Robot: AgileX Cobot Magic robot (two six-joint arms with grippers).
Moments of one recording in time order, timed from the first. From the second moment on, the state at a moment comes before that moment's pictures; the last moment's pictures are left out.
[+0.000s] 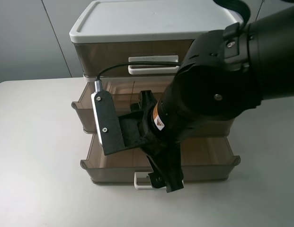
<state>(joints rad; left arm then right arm) -0.02 0.00 -0.51 0.10 1.09 -0.04 1.06 1.62 -0.94 -0.15 0.62 -0.70</state>
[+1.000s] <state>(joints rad) -0.02 0.00 -0.51 0.10 1.09 -0.04 0.96 1.62 -0.97 -0.22 0.55 -0.68</state>
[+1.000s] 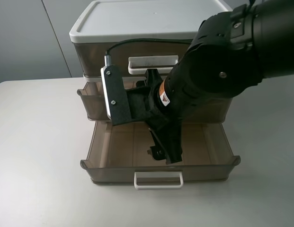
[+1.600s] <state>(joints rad) -0.02 0.00 -0.51 0.10 1.09 -0.04 0.98 1.43 -0.92 -0.04 0.69 -0.52</state>
